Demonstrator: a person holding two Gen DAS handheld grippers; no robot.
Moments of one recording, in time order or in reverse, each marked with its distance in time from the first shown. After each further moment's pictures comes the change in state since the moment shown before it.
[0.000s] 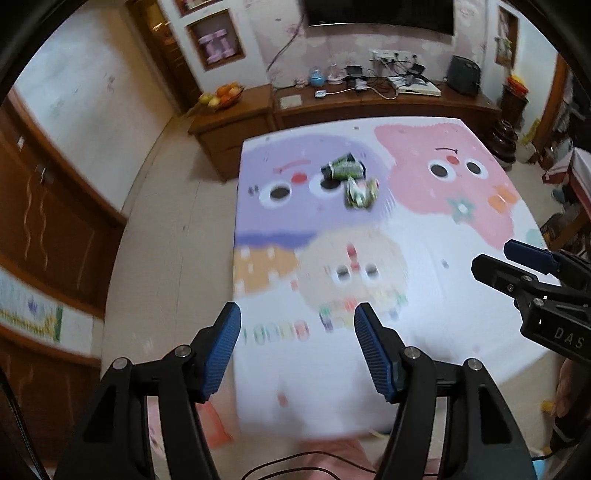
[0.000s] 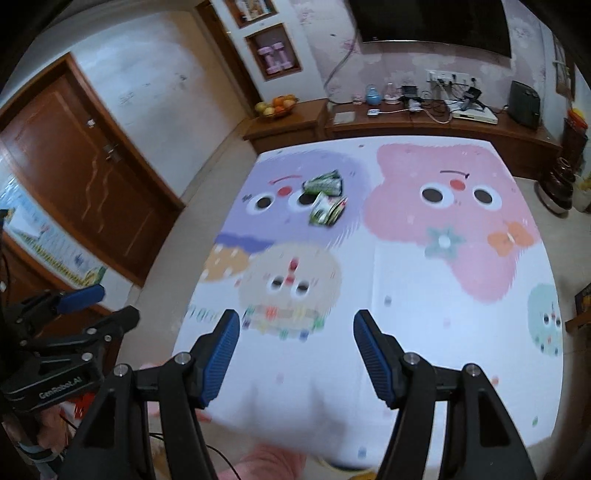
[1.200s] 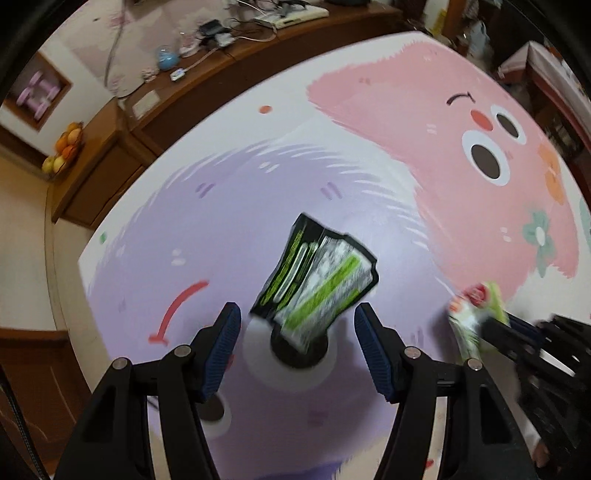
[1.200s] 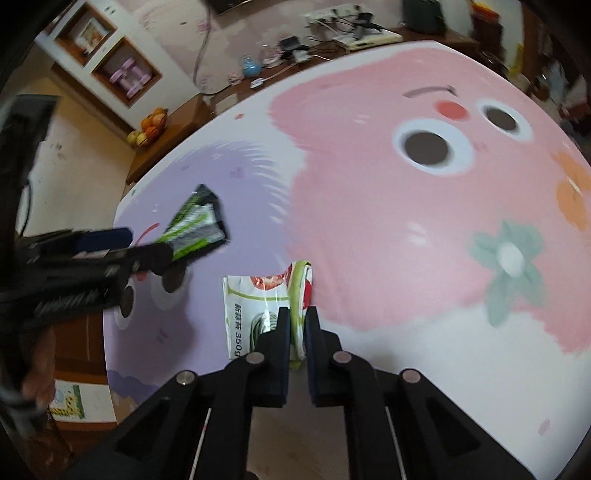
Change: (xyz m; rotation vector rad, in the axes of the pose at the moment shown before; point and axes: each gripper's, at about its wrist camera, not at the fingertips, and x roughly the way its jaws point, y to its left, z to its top) left arm 0.301 -0.081 0.213 0.508 0.202 -0.251; right arm 0.202 -0.093 0.056 0.471 0.047 -0.178
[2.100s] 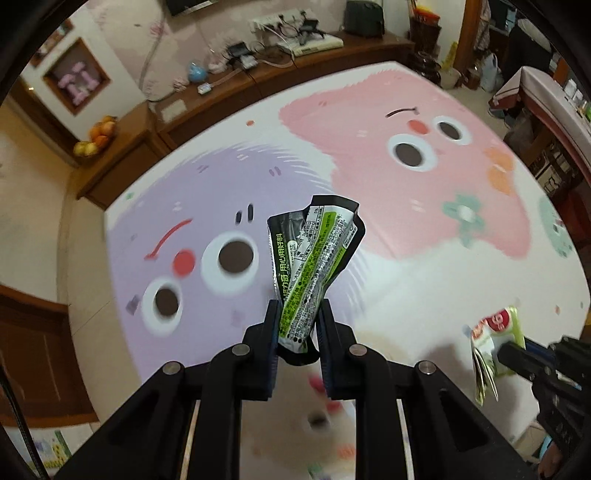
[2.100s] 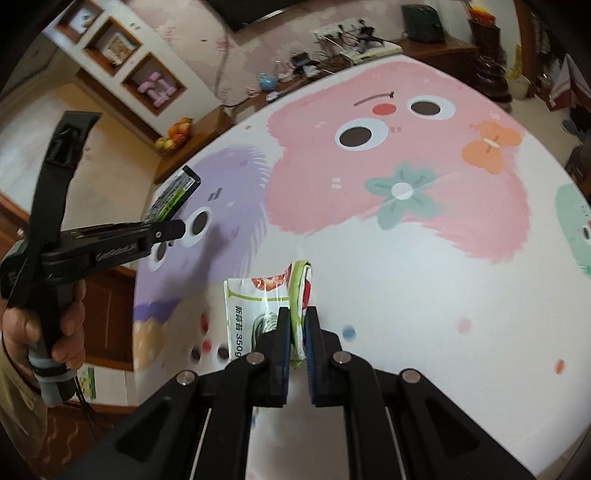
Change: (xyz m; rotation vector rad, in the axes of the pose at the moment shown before) left arm -0.110 -0.092 -0.104 -0.136 -0.141 0.059; right arm -0.106 -0.043 -0.071 -0.085 -0.049 0.119
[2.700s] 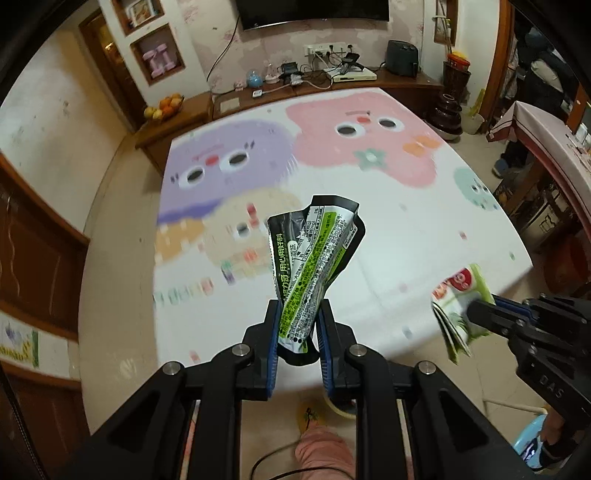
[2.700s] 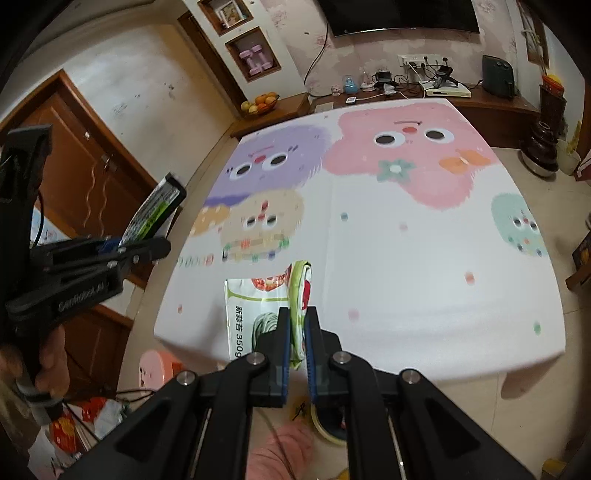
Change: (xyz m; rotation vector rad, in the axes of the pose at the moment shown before) left arm -0.170 -0.147 -0.210 -0.251 -0.094 0.082; right arm -0.159 -0.037 -0.132 -0.331 0.035 0.102
